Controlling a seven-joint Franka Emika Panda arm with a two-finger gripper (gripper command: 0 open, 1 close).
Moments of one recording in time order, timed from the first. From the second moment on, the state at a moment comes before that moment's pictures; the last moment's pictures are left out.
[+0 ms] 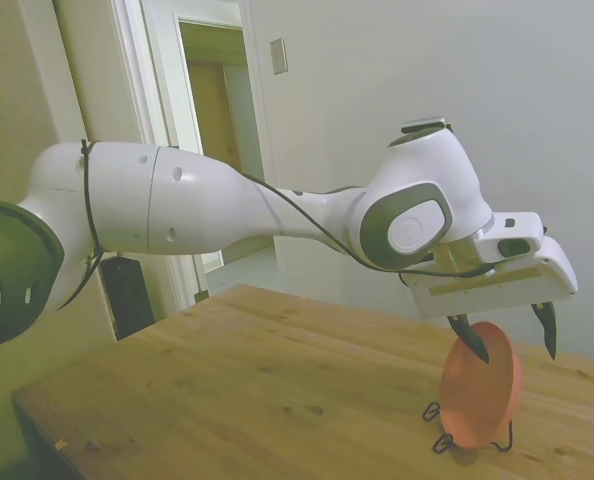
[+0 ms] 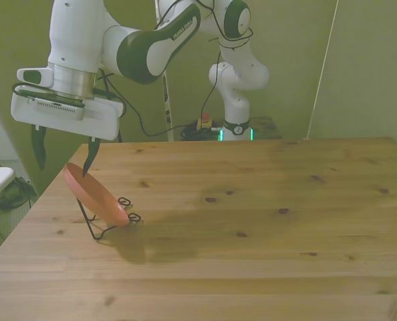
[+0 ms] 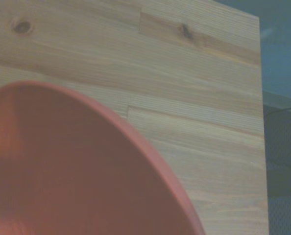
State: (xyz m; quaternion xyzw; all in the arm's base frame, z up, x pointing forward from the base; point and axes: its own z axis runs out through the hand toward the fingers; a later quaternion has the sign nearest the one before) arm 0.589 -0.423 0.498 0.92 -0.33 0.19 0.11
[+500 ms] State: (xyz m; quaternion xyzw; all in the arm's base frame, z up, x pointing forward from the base) arm 0.585 -0.426 0.492 0.92 -0.32 0.20 0.10
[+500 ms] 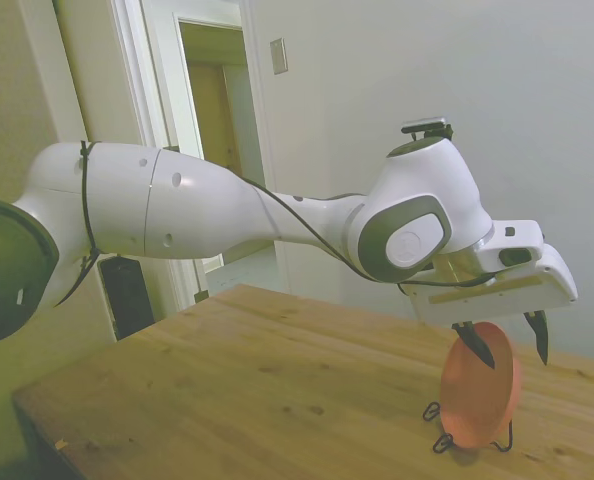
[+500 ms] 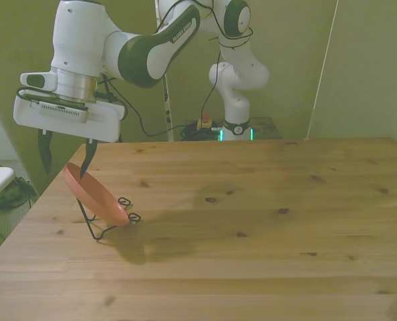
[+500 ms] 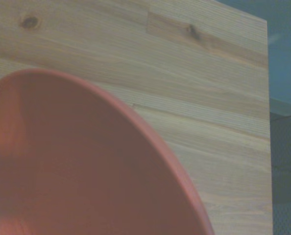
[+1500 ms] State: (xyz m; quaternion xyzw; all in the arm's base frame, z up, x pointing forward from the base) arm 0.584 -0.429 0.490 0.92 -0.31 0.20 0.10
